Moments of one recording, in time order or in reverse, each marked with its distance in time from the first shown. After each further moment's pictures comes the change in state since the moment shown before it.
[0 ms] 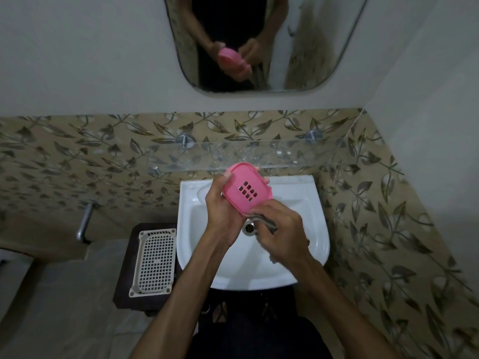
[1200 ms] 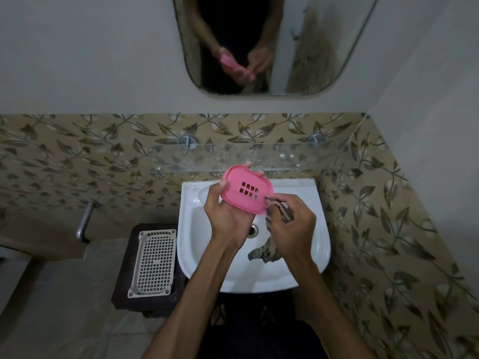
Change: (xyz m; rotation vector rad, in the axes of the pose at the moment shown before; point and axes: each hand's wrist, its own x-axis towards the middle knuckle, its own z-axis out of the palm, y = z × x) left_hand 0.005 -0.012 -0.006 -0.229 -0.047 0.070; right_hand 0.004 0.002 0.012 0.066 0.238 0.189
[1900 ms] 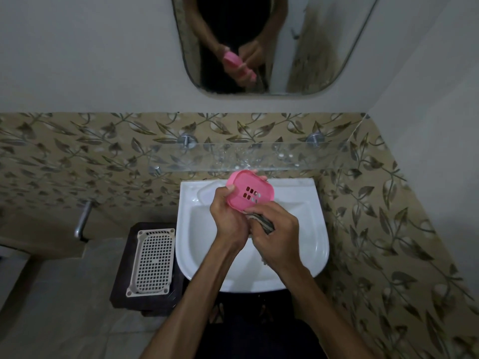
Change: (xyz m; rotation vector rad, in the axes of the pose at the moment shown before) left_hand 0.000 -0.009 0.004 0.163 0.034 0.052; right_hand -0.010 -0.013 0.009 0.006 -0.119 -0.105
